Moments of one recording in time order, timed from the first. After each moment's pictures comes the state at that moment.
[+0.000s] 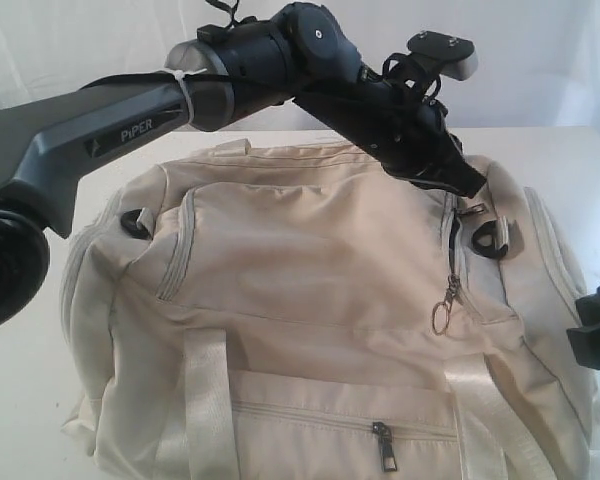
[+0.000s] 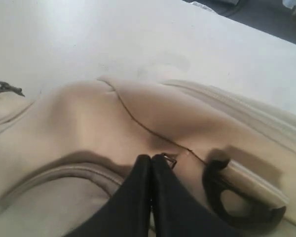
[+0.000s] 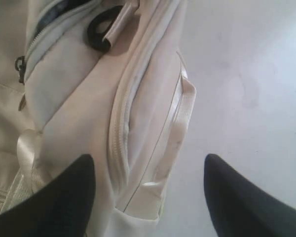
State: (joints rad) left arm -0.63 2.28 -2.20 -0.69 0.88 0.71; right arm 0.35 0.80 -0.63 -0.41 0.83 0.37
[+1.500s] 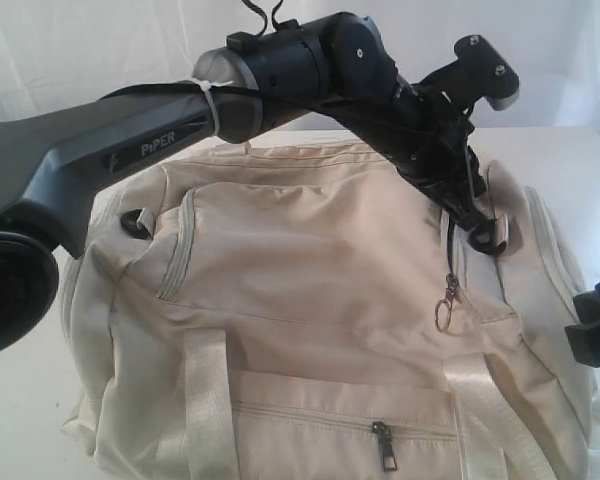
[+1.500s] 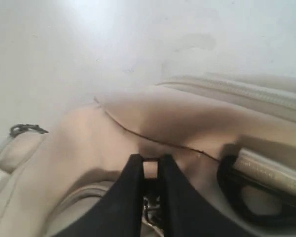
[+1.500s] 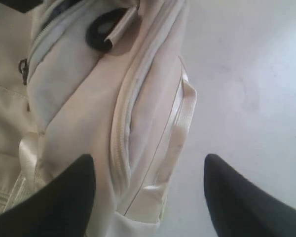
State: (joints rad) left arm -0.70 2.27 -2.21 -0.44 0.80 0.82; right arm 0.35 0.80 -0.63 -0.41 0.81 0.37
